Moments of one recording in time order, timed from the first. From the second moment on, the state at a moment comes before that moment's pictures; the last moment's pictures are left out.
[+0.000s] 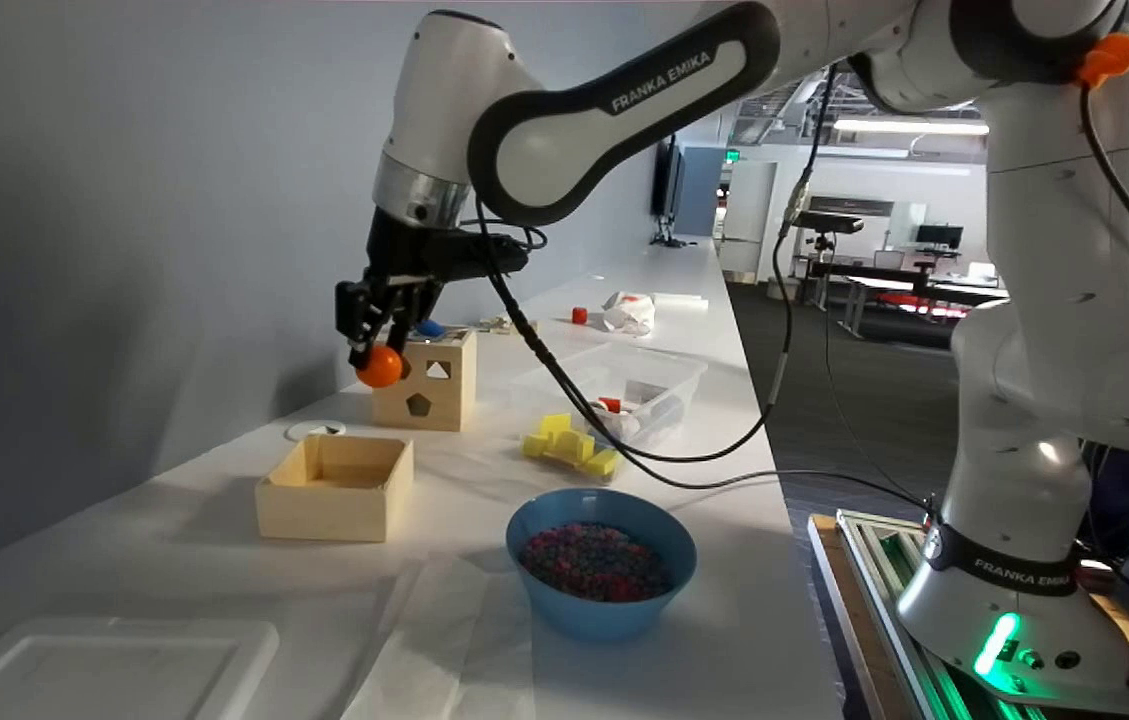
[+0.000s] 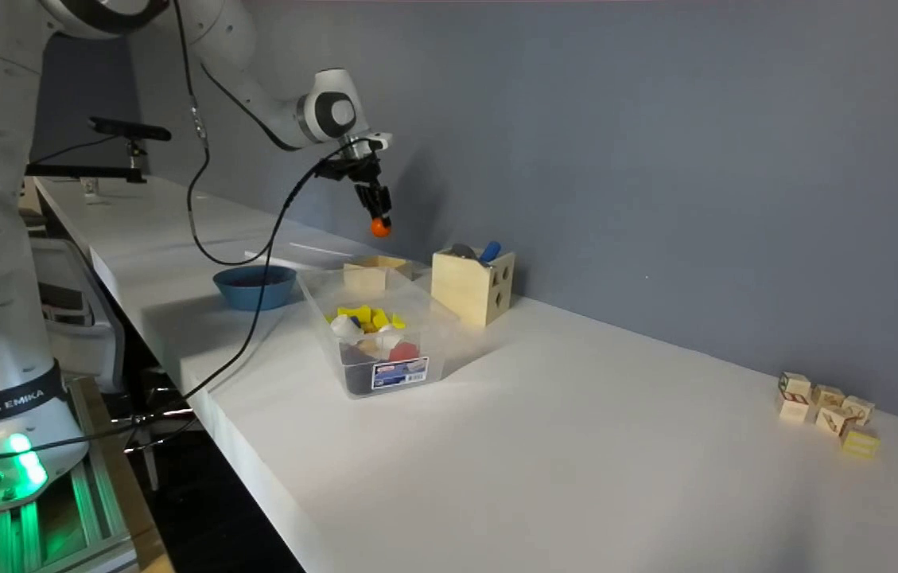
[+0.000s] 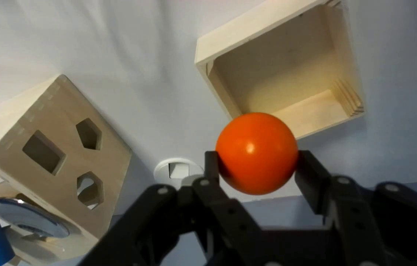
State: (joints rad) arm 0.07 0.26 0.13 -1.80 -0.29 2.40 0.56
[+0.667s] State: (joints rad) arm 0.20 0.45 0.06 -1.59 -0.29 2.22 0.53
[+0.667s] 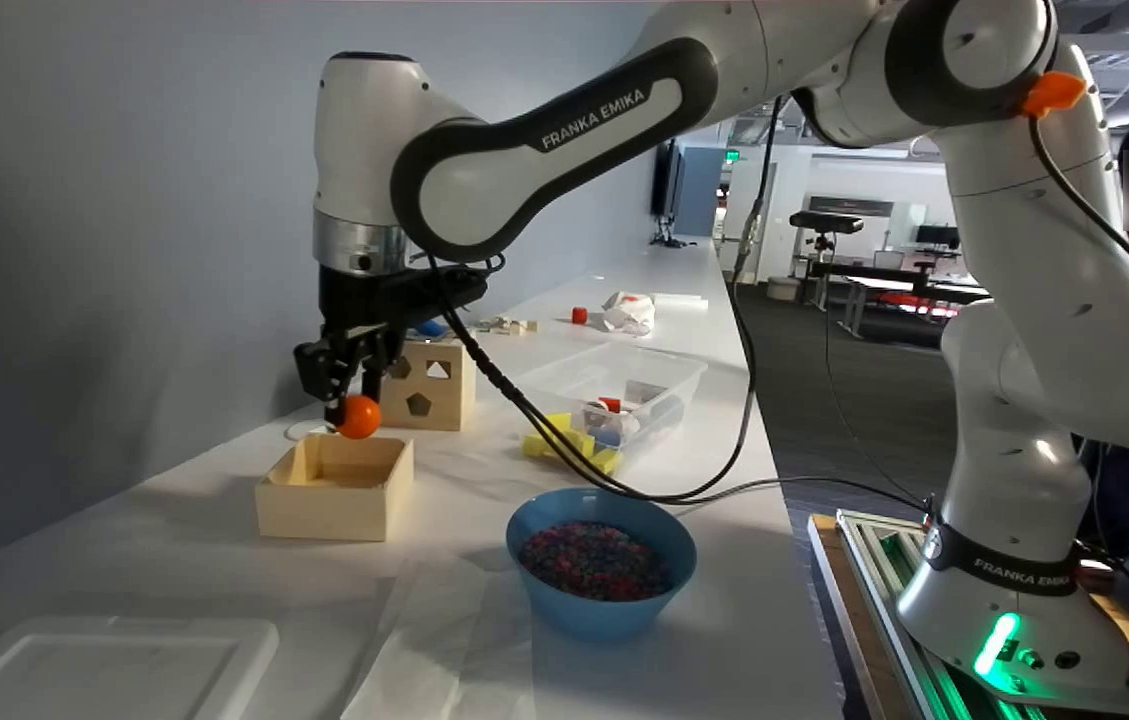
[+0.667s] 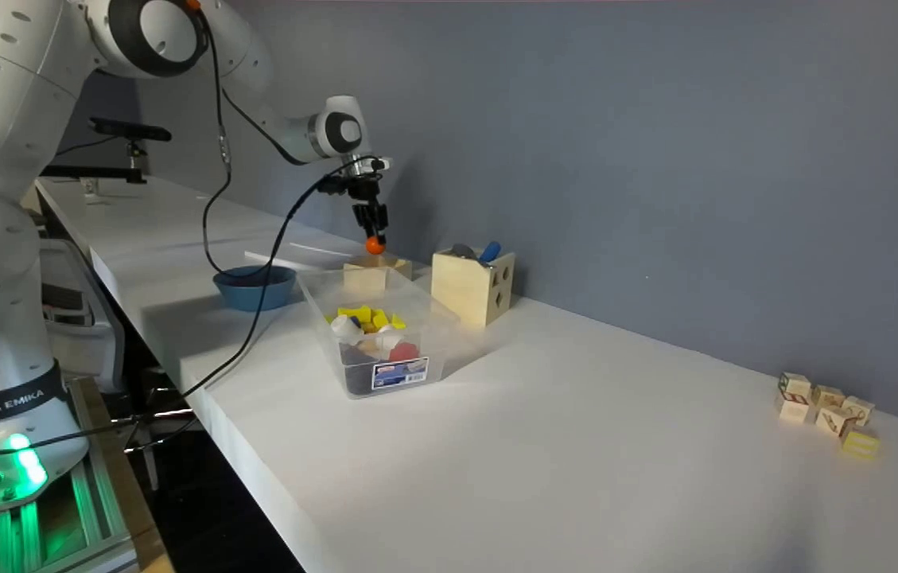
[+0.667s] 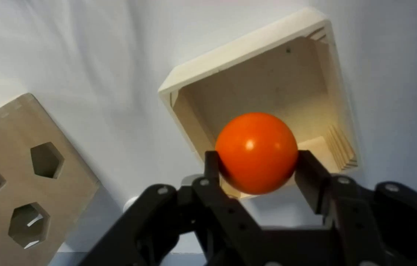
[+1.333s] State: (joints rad) arm 0.20 0.57 0.05 -1.47 -0.27 2.24 0.47
